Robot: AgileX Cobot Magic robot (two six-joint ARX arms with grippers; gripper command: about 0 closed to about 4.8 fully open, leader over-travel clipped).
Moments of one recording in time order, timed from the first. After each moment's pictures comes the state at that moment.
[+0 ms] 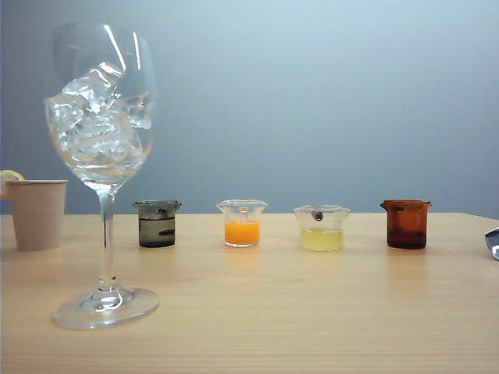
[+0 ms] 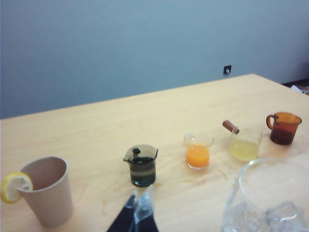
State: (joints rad) left arm -0.35 0.14 0.37 -0.24 0.05 0.07; right arm -0.04 0.55 0.58 -0.22 -0.18 0.11
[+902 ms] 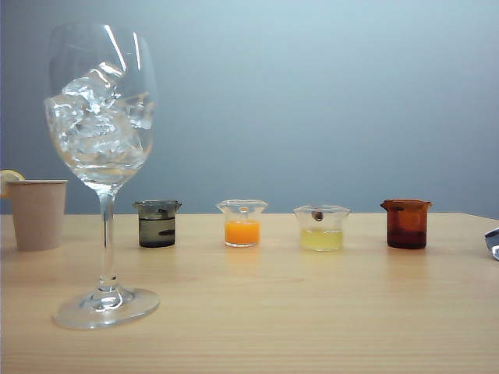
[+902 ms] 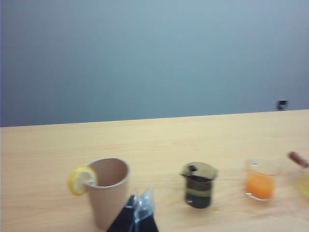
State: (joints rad) left arm -0.11 0.00 0.19 -0.06 0.07 0.03; right arm -0.04 0.55 0.58 -0.23 -0.18 0.11
